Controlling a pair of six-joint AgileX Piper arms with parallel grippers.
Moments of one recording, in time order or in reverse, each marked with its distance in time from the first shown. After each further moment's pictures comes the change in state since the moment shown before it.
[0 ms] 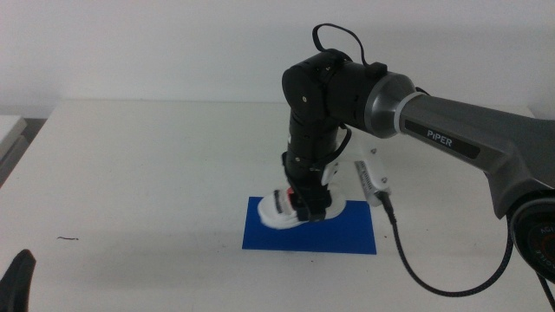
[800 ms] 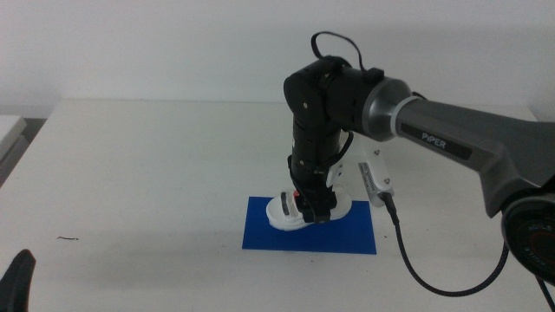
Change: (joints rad) left arm 0.000 0.000 0.000 0.000 0.000 0.000; right arm -0.010 0.025 0.000 -0.035 0.000 0.007
